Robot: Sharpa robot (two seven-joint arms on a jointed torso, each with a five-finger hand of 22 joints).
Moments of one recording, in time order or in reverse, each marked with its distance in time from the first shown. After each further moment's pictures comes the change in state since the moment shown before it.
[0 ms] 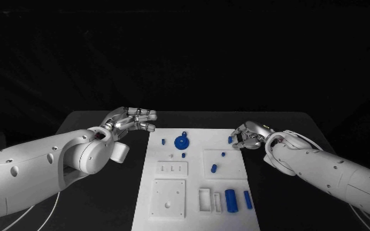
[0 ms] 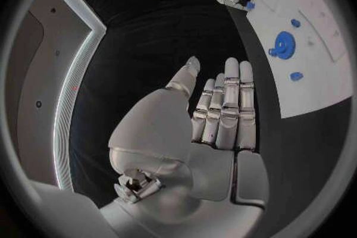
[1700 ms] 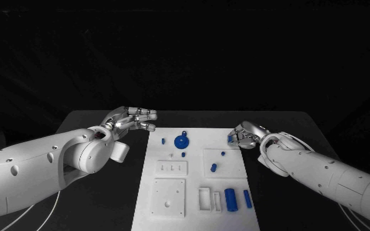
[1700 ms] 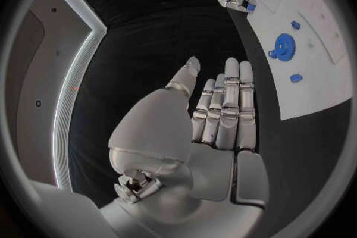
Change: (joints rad) left arm 0.000 0.001 0.000 -0.002 -0.001 0.011 -0.003; left_hand 0.000 0.000 0.000 0.000 0.000 0.000 0.000 0.000 0.000 -0.003 0.003 0.000 0.000 0.000 0.000 0.000 0.000 0.000 0.000 0.000 0.007 -0.001; right arm -0.013 0.047 0.001 -0.041 0.036 -0.043 0.008; right_hand -0.035 0.023 0.145 0.013 -0.133 0.137 -0.030 -0.001 0.001 0.015 -0.011 0.015 0.011 0.005 -0.005 0.008 0.012 0.000 0.000 0.000 0.016 0.000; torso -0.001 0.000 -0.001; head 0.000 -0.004
